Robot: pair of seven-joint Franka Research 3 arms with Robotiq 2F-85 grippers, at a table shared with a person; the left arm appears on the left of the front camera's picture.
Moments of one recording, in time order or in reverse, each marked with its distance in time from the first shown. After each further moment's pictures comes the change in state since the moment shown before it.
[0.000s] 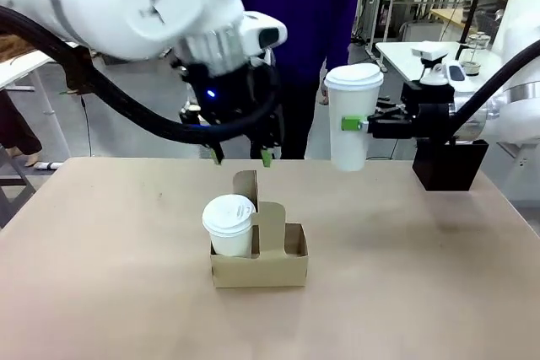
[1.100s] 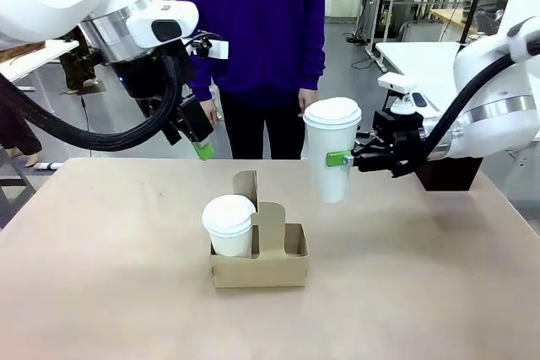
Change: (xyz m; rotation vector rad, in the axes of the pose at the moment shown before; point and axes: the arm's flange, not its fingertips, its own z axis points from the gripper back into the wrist) left arm -0.001 0.107 0.012 -0.130 -0.028 -0.490; right arm -0.048 -0.009 -0.041 0.228 0.011 0.016
